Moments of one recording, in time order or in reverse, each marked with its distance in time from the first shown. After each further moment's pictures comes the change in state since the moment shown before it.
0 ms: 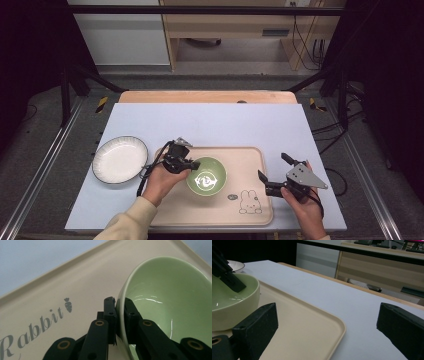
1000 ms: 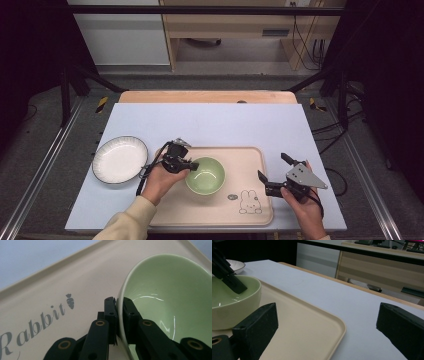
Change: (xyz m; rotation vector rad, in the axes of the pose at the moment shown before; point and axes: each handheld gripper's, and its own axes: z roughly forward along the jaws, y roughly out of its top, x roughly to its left) left arm 0.008 -0.003 0.003 0.018 -0.013 -0.021; right arm 0.000 0.000 0.000 0.003 0.003 -0.003
